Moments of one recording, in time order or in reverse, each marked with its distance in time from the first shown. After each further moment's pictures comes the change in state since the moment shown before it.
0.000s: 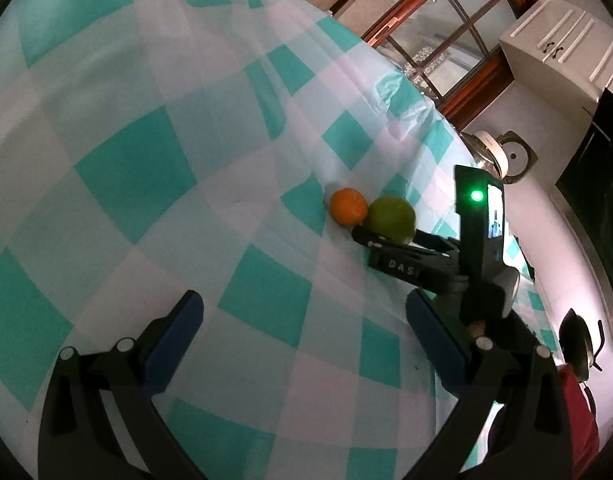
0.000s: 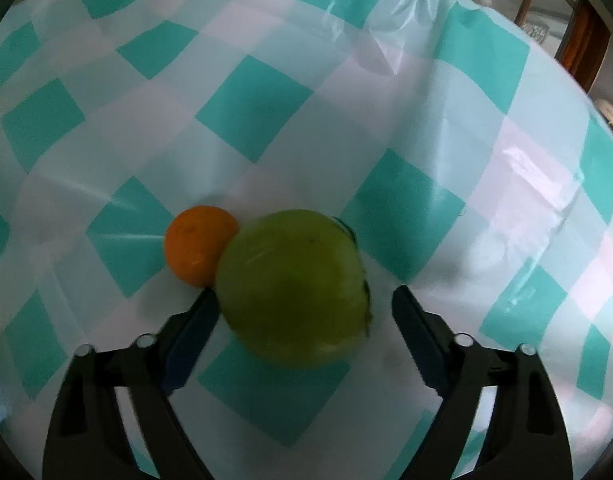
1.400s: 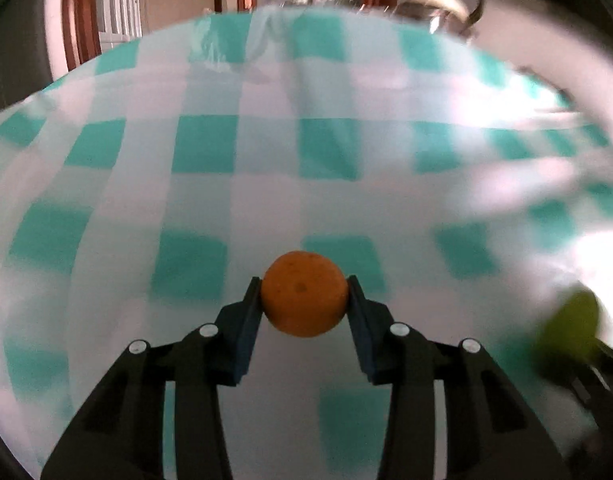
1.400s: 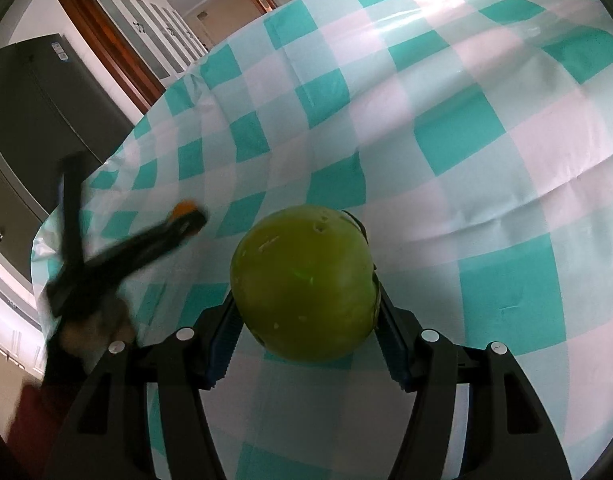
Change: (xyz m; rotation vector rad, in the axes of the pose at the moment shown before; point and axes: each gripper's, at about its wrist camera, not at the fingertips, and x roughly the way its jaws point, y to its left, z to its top) left arm 0.082 -0.116 -0.006 0.646 0.113 0.199; right arm -0.124 -0.065 -0.197 0.763 -0.195 0.201
